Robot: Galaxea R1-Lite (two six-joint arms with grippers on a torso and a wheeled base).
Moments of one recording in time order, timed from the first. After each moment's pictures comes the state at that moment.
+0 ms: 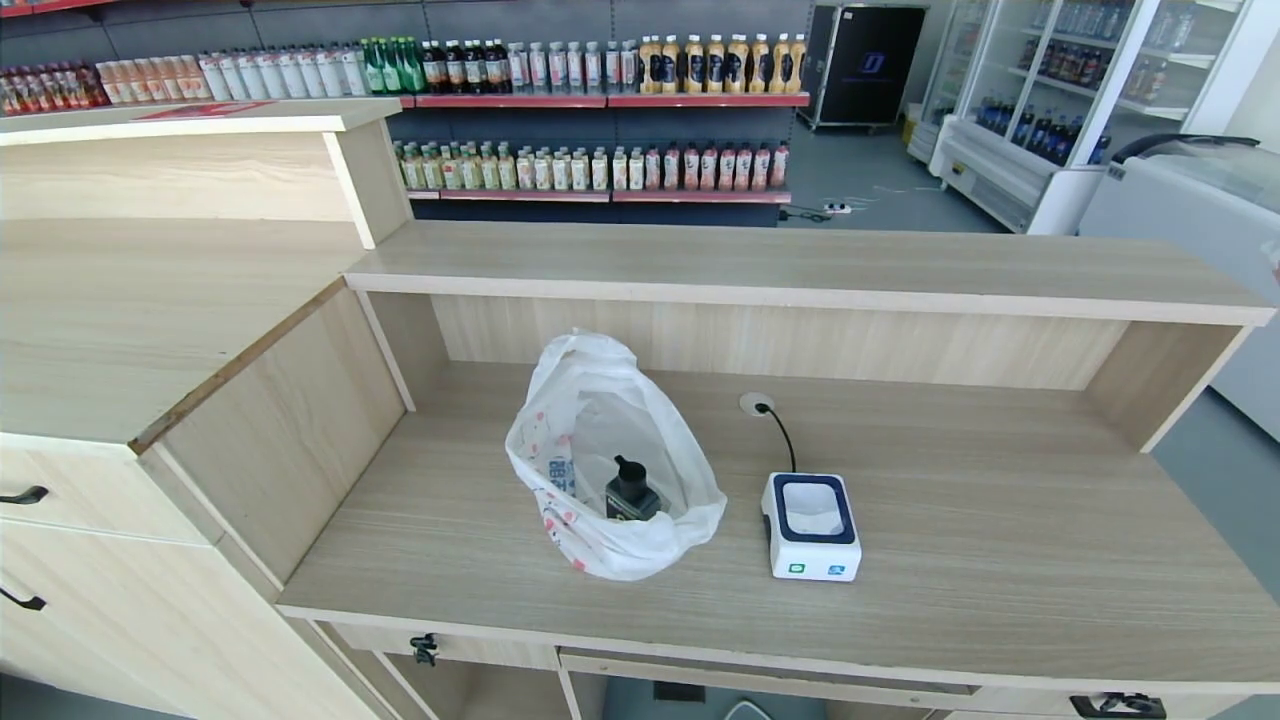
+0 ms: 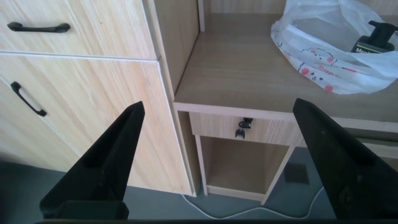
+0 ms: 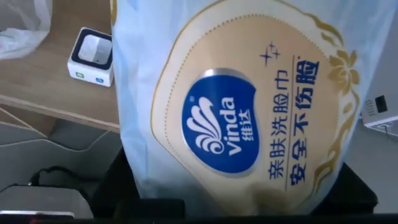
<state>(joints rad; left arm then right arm) 0.00 0.00 0.00 0.03 0.08 0.06 0.47 0.80 -1.05 0.60 -0.52 -0.17</state>
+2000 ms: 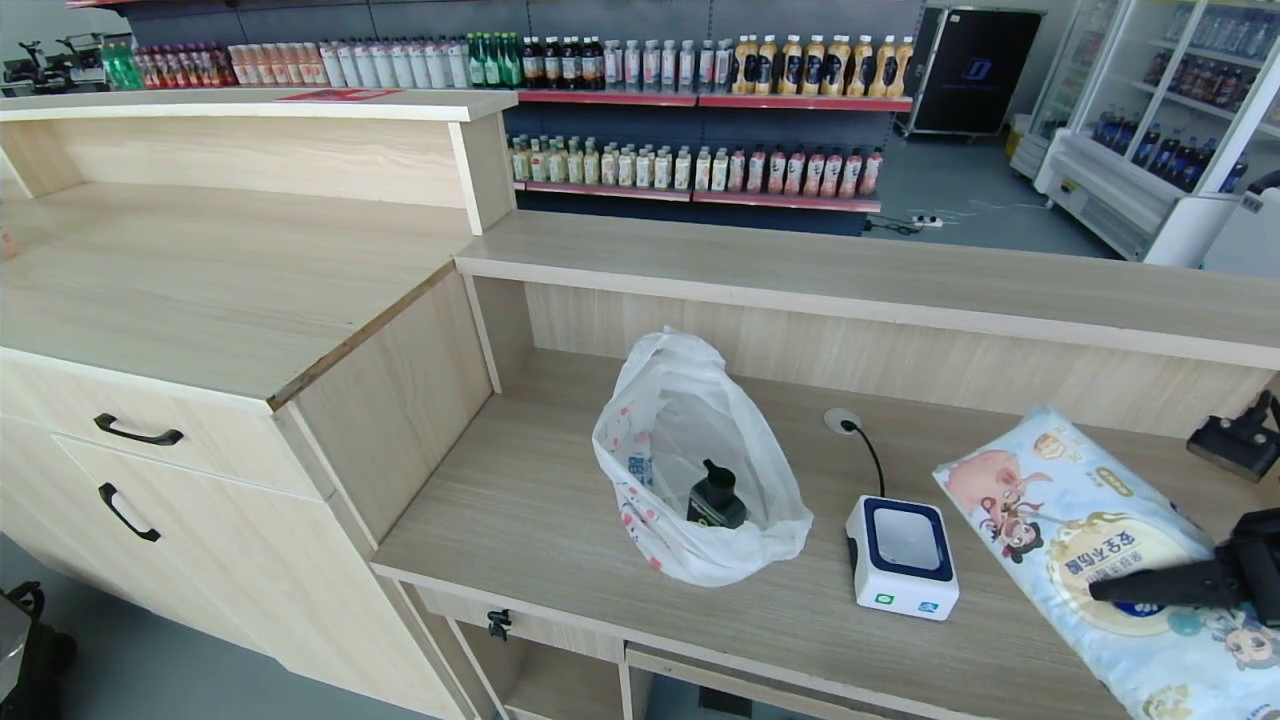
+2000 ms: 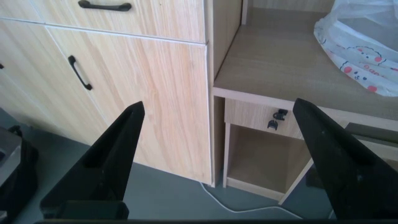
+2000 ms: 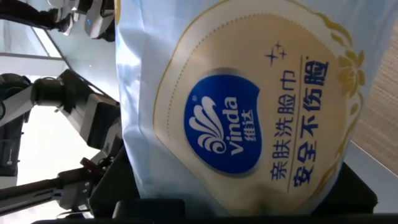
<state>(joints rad) 0.00 0.00 0.00 0.03 0.08 0.06 -0.43 1.63 -0.92 0.72 0.91 -0.68</state>
